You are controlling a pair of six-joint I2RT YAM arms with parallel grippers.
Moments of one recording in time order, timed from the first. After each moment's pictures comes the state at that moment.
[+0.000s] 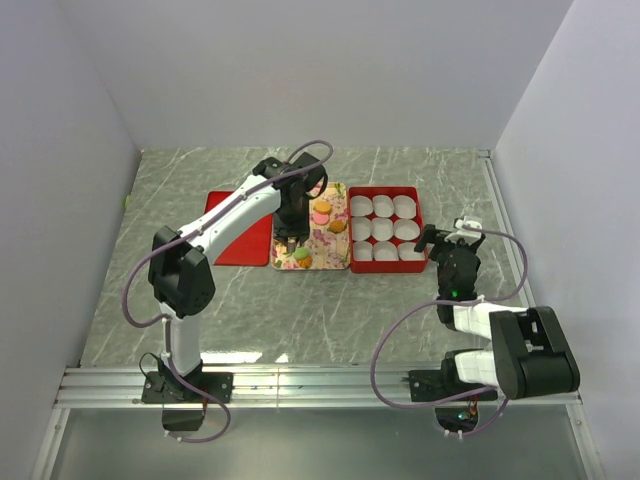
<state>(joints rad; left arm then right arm) -0.66 1.95 1.86 -1.24 -0.15 -0.67 0.09 1.29 0.18 1.04 0.26 0.12</state>
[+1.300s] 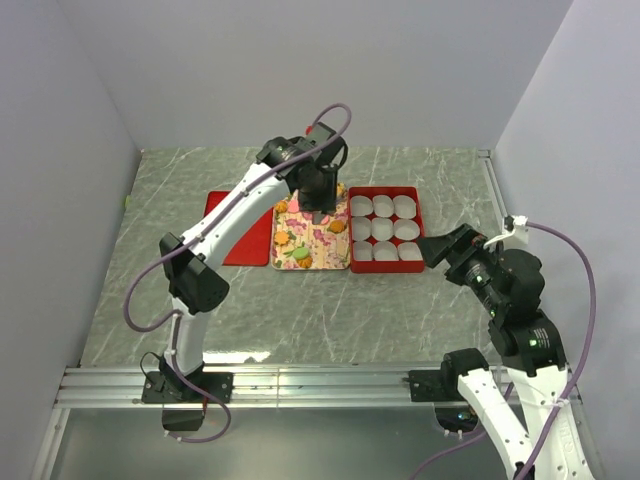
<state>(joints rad) -0.73 2.02 2.26 -1.27 -0.10 -0.62 0.18 0.49 0.86 -0.63 -0.07 0.70</state>
